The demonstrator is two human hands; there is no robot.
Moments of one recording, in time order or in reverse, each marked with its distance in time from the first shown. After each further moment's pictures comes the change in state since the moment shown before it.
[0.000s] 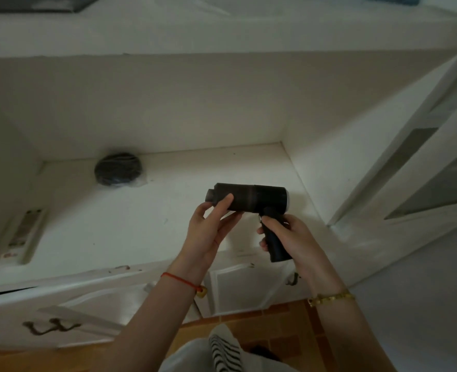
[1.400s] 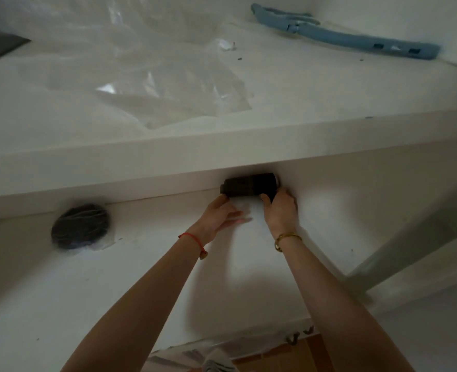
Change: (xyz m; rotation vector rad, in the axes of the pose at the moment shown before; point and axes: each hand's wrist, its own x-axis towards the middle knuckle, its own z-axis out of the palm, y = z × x) left_hand 0.214 0.019 0.067 0.381 -0.171 -0.117; right_hand 0.245 -0.053 -0.018 -0.708 0.536 -0.327
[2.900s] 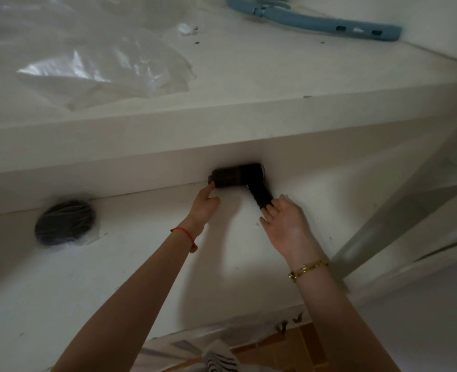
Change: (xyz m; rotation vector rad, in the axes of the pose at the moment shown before) left_hand 0.022 -0.014 0.000 0.389 0.212 0.157; right_hand -0.047 0.011 -0.068 1.373 -0.391 0.650
